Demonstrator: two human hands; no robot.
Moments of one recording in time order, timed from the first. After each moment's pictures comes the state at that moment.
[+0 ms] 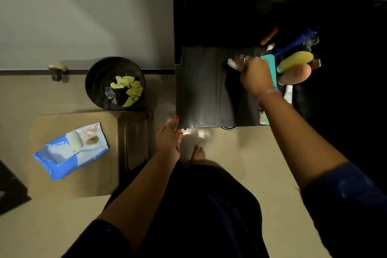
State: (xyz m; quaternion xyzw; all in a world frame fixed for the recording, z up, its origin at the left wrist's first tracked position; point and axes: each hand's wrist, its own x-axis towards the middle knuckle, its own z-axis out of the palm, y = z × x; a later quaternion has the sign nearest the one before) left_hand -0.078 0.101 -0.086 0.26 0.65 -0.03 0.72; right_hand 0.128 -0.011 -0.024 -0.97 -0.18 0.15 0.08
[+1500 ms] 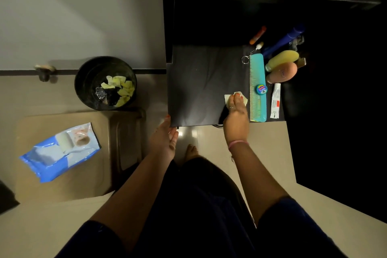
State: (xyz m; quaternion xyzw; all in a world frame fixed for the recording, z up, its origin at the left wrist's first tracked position) left_hand -0.077 0.096 -0.078 0.19 0.64 -0.01 0.75; right_hand 0.026 -0.052 -0.094 -0.98 -0.08 0.11 0.14
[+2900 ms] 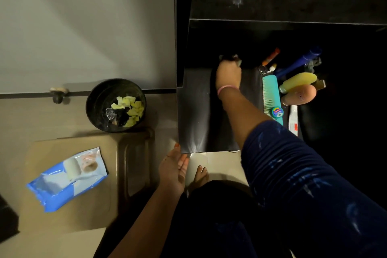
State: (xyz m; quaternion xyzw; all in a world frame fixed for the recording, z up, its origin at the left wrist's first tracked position) left_hand -0.078 0.099 -0.089 0.14 0.64 0.01 0.76; right_hand 0.164 0.083 -0.067 -0.98 -0.14 0.12 -0.04
